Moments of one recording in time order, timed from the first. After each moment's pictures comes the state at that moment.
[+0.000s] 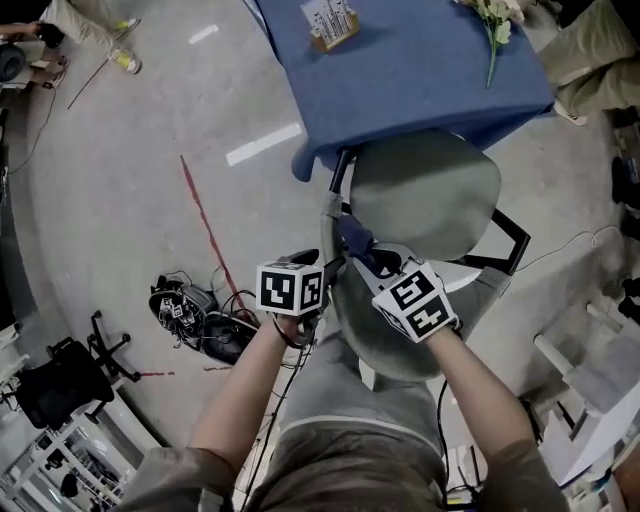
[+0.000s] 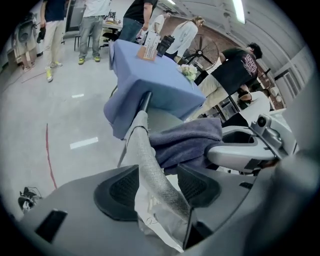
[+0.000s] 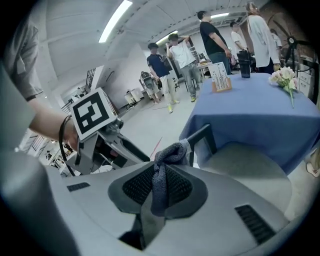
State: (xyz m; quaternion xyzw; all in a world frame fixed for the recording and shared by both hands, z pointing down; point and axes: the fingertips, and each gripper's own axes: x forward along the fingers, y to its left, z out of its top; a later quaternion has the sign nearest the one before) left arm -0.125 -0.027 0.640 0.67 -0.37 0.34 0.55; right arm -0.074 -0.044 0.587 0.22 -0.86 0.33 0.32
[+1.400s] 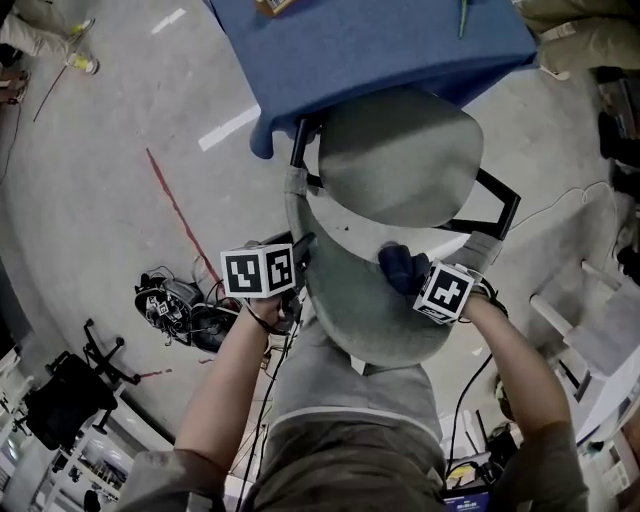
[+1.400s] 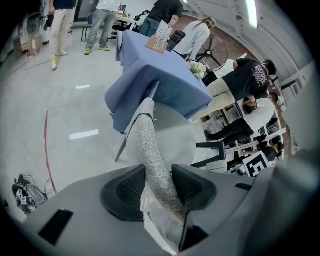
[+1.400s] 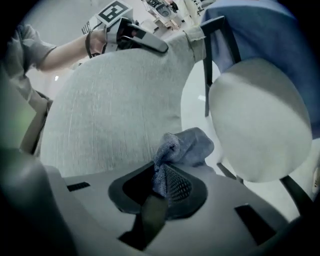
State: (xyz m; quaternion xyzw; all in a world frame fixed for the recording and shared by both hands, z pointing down) left arm -0.119 -0.022 0.666 0.65 -0.37 0.32 0.58; right arm 0.079 0.133 0.678 -0.06 -0.71 0.40 0.58
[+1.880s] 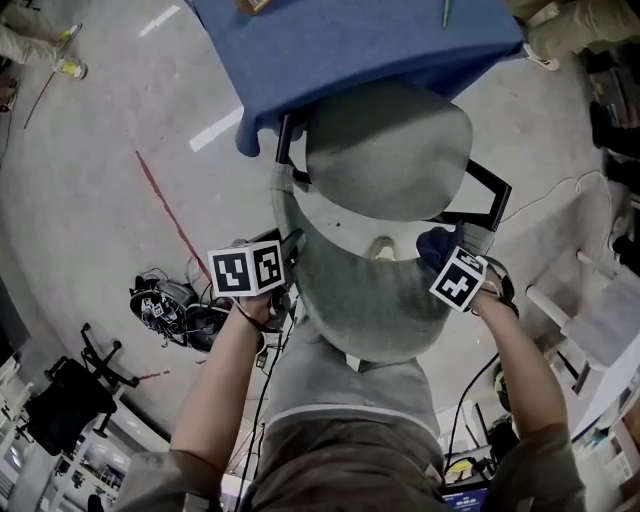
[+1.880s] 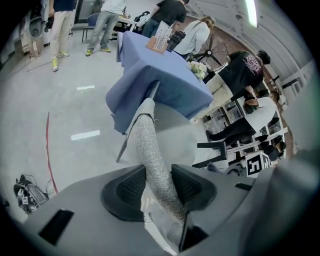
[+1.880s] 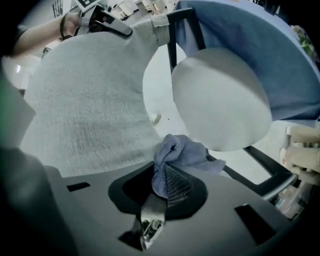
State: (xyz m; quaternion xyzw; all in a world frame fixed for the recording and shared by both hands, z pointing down) left arm -0.119 -0.022 0.664 0.65 -0.38 0.33 0.58; right arm 0.171 0.114 0.689 0.05 -0.63 0.36 0.69
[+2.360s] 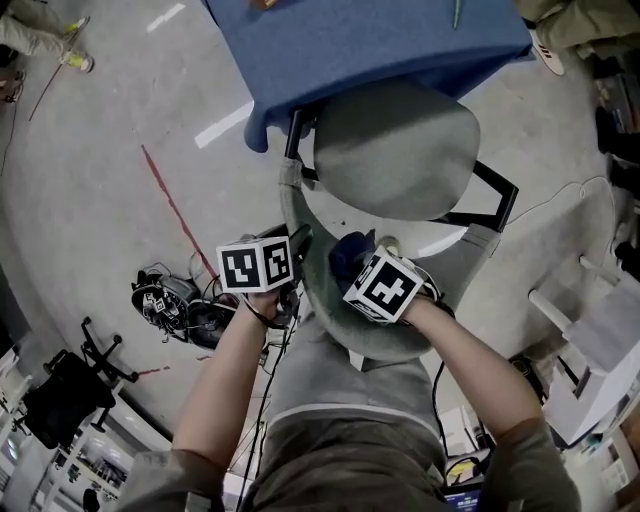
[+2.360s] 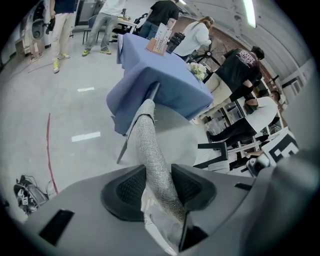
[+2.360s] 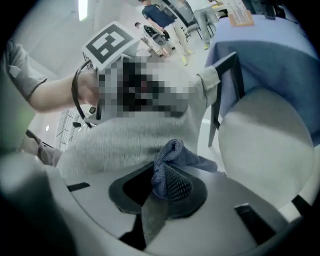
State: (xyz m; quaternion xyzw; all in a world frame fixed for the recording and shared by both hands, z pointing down) left arm -0.119 -0.023 0.666 0.65 -0.39 0.32 0.57; right arm -0.057 0.080 0.642 0.04 -0.77 0.44 0.47
